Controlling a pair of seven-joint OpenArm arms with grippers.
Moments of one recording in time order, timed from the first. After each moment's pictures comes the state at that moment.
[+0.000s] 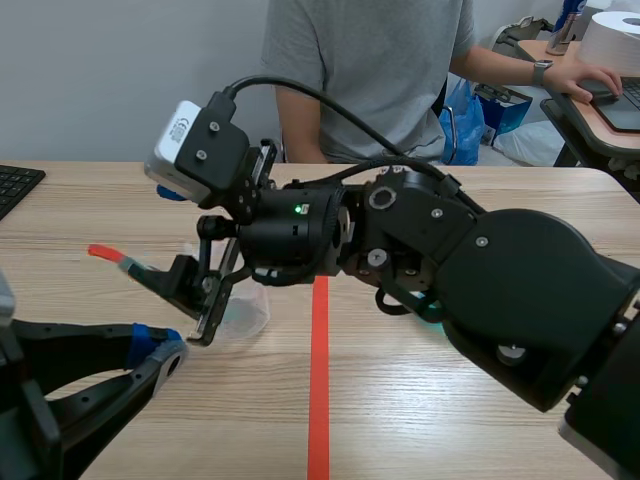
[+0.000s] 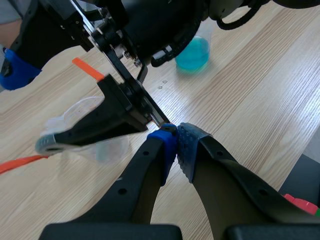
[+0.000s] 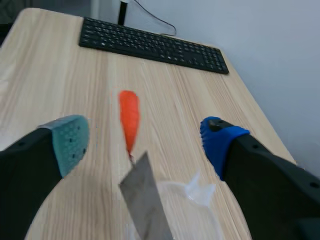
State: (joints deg) left arm 54.5 -16.4 -7.6 129.2 7.4 -36.6 -7.9; right arm 18.6 11.1 -45.8 77.6 -5.1 33.7 15.5
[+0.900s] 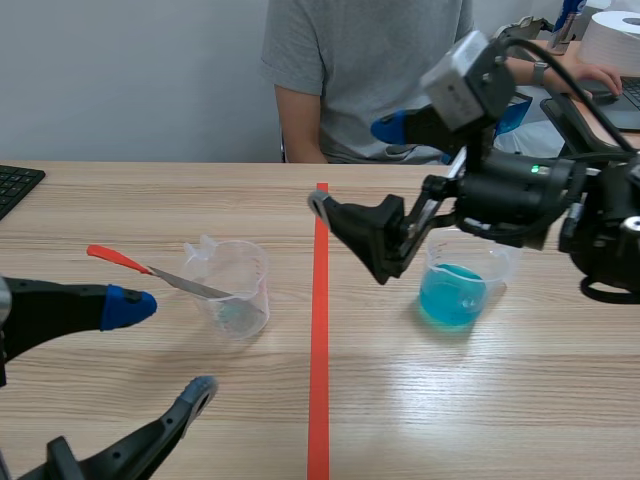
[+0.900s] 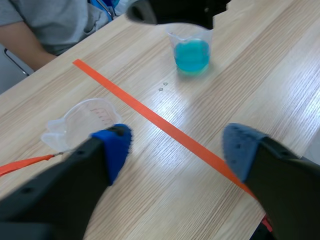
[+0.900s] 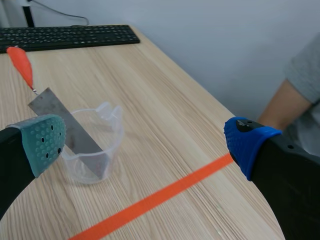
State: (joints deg) left arm 54.5 -16.4 -7.6 129.2 5.4 -35.2 -8.2; right arm 6.0 33.9 -24.1 90.0 17.2 33.5 13.5
